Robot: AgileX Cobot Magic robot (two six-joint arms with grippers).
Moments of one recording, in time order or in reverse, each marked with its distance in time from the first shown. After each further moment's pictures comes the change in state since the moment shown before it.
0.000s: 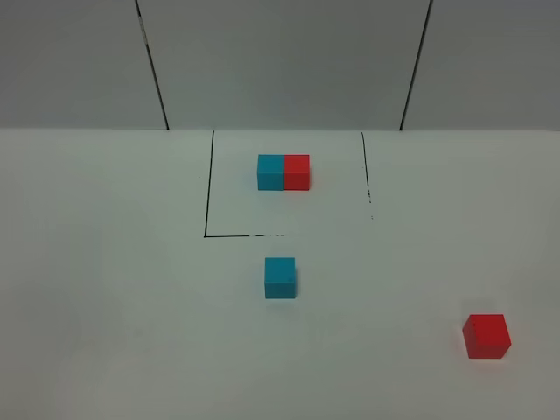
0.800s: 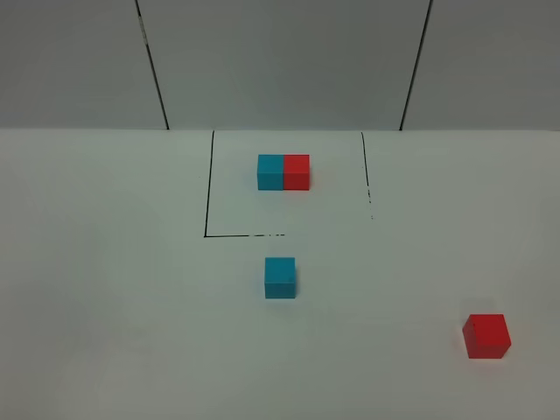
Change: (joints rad) left arm 0.000 0.000 0.000 0.000 0.001 0.000; right arm 0.000 -0.013 0.008 -0.060 0.006 -0.060
